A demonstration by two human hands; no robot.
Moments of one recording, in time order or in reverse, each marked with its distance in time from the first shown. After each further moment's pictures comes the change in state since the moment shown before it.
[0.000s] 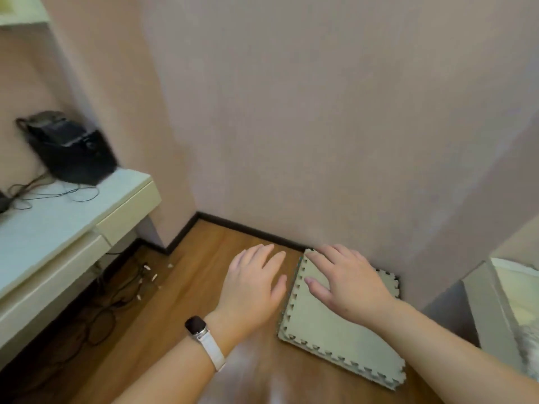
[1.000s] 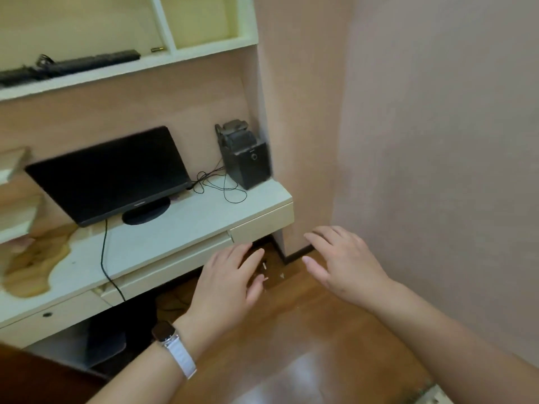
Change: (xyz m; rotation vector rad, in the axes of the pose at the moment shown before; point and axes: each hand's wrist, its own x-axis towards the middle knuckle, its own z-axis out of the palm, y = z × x) left_hand 0.107 -0.215 -0.075 0.530 0.024 -0.689; right_hand 0.409 -0.076 0.063 0.328 -0.057 -0.671
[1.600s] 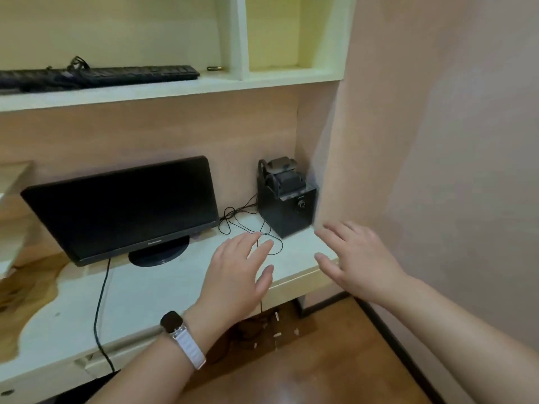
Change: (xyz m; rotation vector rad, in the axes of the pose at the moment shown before) left_hand 0.166 -0.224 0.039 -0.075 0.214 -0.063; right_hand 0.282 -0.053 0.040 -0.191 0.027 -0.127
